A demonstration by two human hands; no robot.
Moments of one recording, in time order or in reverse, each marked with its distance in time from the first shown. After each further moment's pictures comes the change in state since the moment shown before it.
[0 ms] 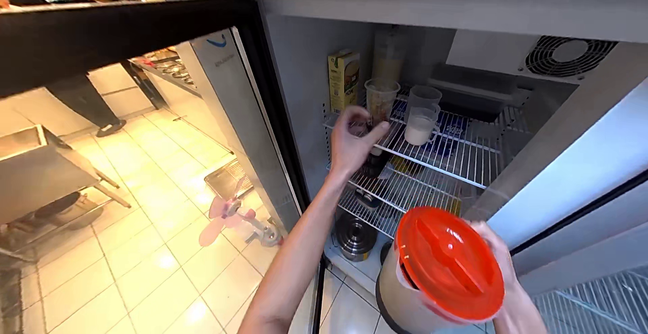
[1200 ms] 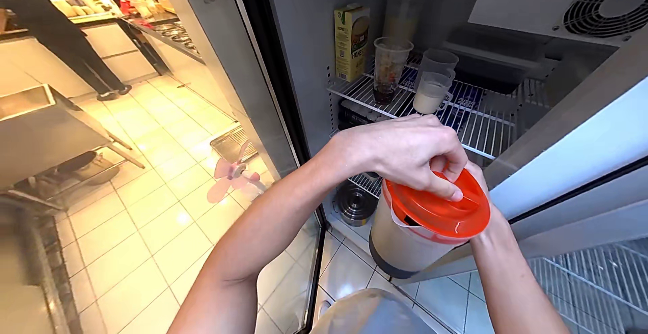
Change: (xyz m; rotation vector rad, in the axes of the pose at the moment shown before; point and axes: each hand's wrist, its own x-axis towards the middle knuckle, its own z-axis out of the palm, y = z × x) left_hand -0.023 0.113 0.019 0.441 -1.272 0.419; right_hand 0.057 0.002 0.014 0.159 -0.224 0.195
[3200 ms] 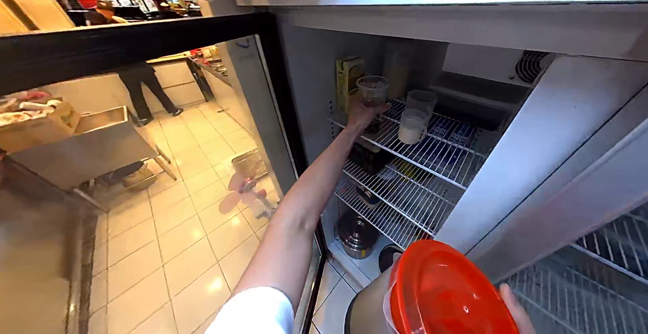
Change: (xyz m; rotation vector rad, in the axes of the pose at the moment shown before) left_hand 0.059 -0.195 0.025 -0.534 1.277 -0.683; right_hand -0.182 -0.010 0.030 -0.270 0.500 -0.301
